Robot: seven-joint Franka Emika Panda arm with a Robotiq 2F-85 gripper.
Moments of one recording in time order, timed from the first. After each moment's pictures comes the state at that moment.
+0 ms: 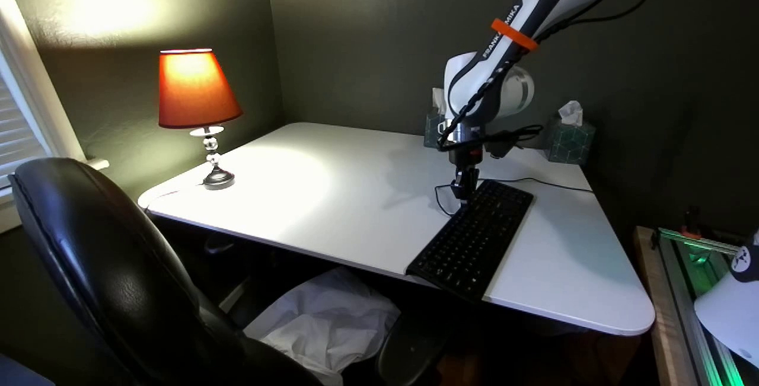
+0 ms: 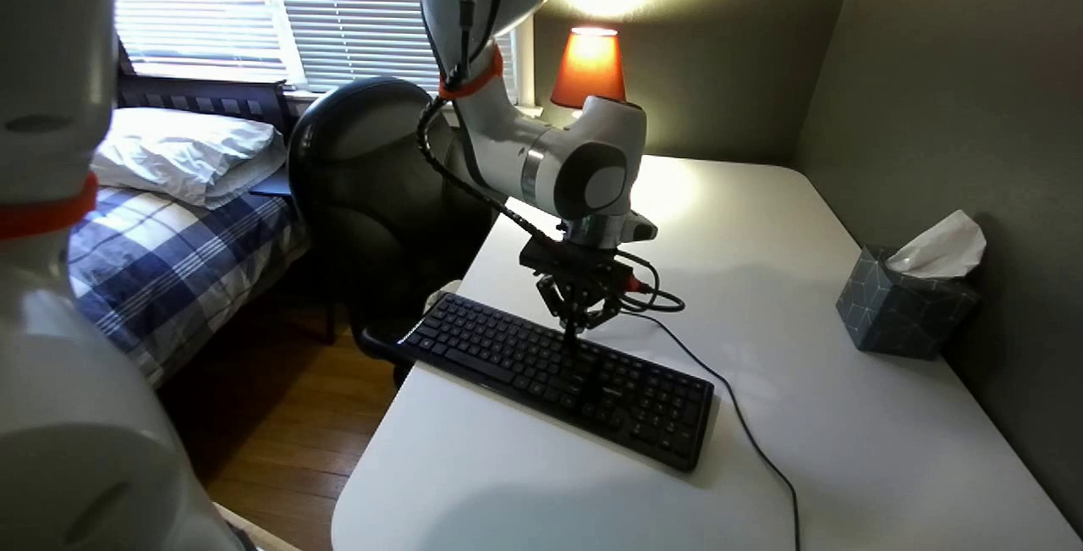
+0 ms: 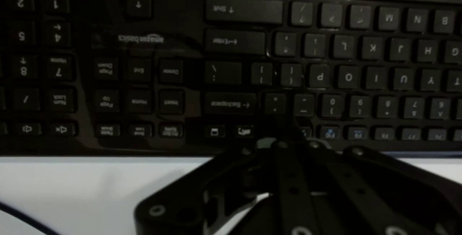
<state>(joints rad) -0.18 0.38 -0.05 -2.31 0.09 2.54 -0.32</state>
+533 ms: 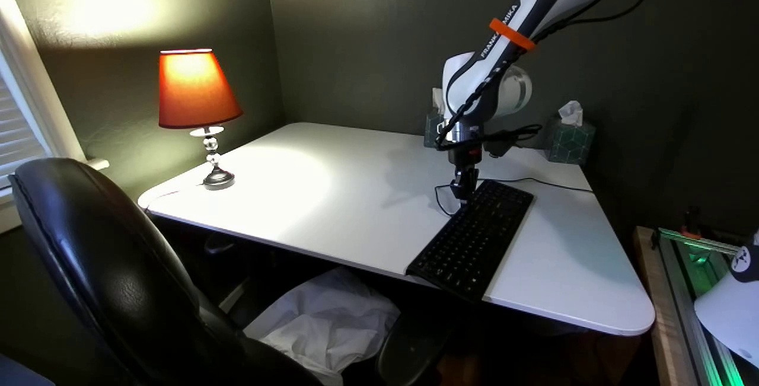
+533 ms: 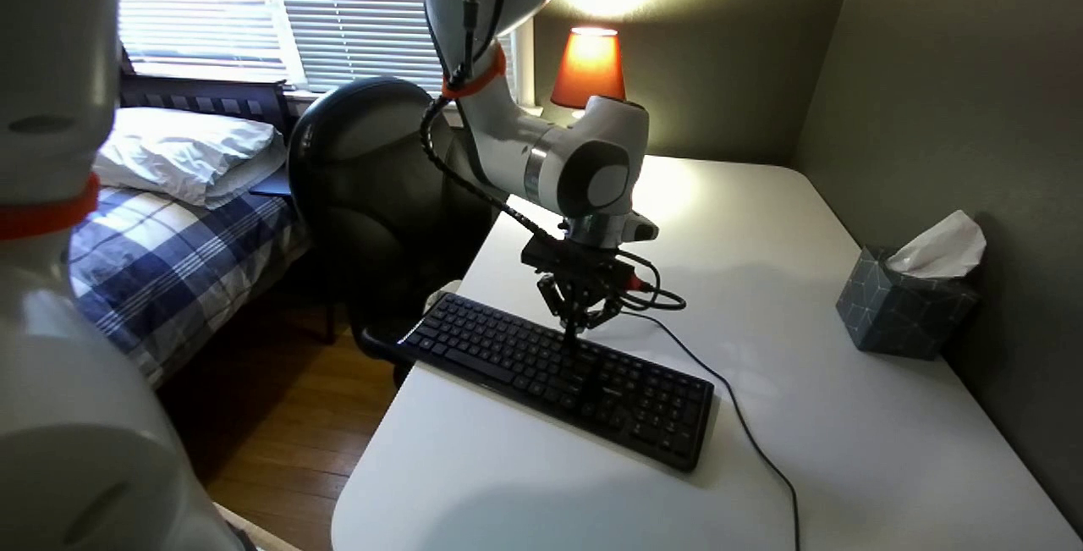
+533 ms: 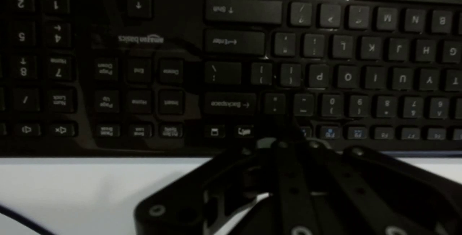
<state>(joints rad) -0.19 0.38 -0.05 -2.30 0.09 2.52 -0.31</state>
